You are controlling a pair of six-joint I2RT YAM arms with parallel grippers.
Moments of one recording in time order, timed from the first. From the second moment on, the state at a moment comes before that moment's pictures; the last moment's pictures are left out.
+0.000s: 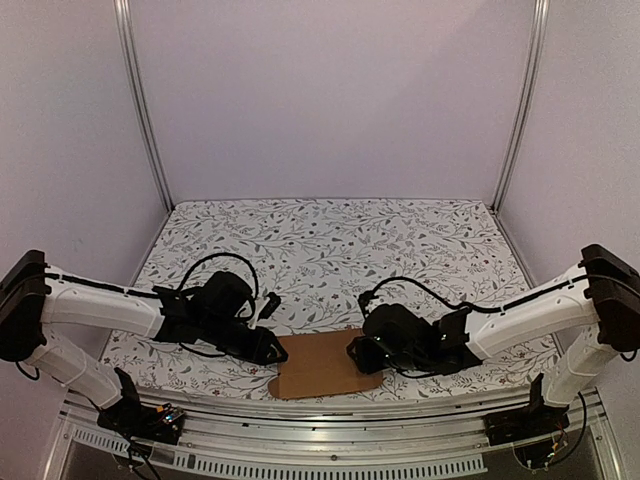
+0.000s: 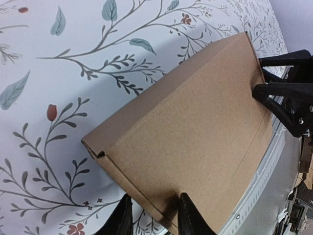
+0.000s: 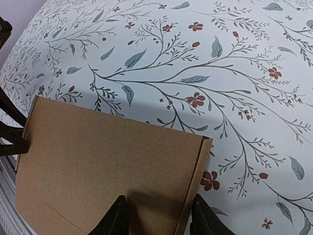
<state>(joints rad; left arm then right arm) -0.90 1.40 0.59 -0.11 0.28 -0.63 1.23 1.62 0.79 -0.03 0.32 0.79</state>
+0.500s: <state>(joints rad) -0.90 1.39 0.59 -0.11 0.27 -0.62 1.18 1.55 0.67 0.08 0.25 0.83</state>
